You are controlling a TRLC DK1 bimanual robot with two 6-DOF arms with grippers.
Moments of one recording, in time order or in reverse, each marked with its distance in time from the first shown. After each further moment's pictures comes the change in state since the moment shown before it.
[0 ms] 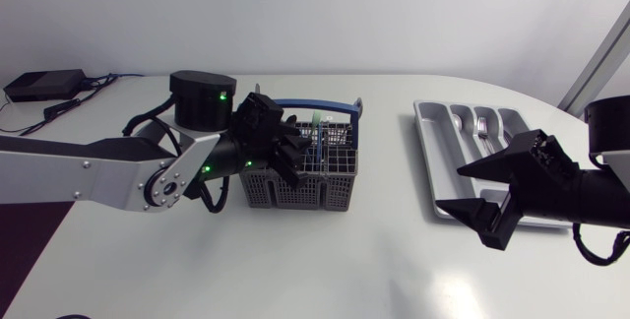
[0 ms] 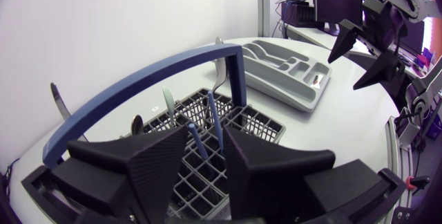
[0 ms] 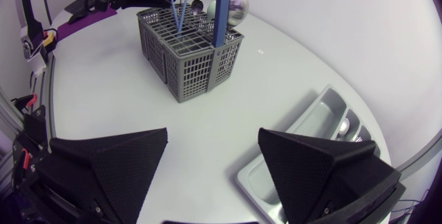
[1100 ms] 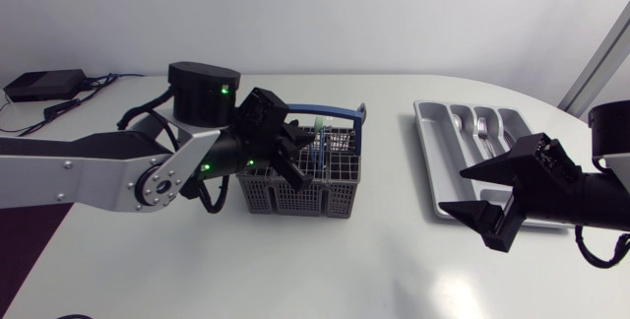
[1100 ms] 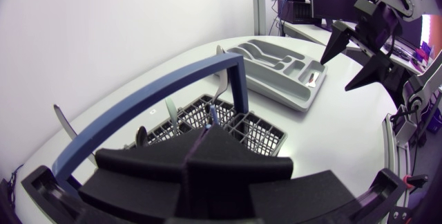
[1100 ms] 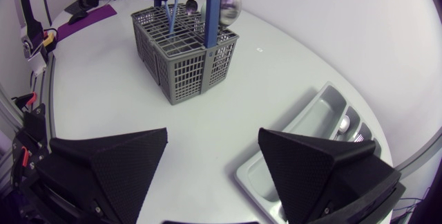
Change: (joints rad) left arm -0.039 -0.059 0.017 -0.088 -0.031 0.021; right arm -0.035 0.006 -0.009 0.000 -0.028 -0.025
